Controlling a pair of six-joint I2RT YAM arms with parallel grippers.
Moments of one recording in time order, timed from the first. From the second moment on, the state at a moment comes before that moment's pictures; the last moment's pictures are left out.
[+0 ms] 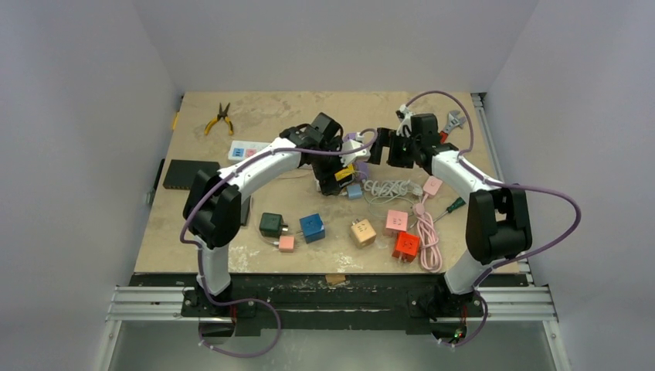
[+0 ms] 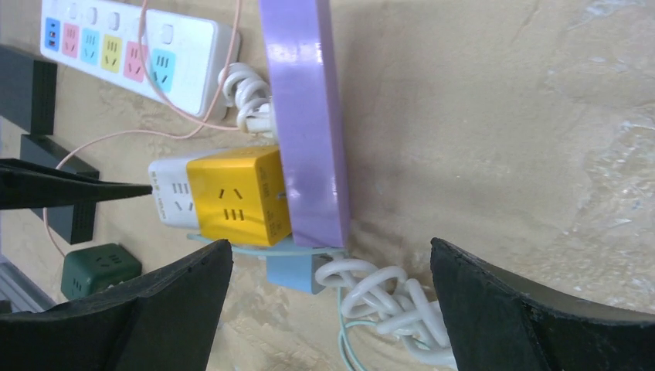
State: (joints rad) left arm -0.67 1.92 1.65 -0.76 0.29 0.52; right arm 0.22 1.65 1.13 -0.23 -0.39 0.34
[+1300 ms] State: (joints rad) left arm -0.63 1.98 1.80 -0.67 0.12 0.51; right arm 0.34 1.66 1.00 -0.20 -0.24 0.33
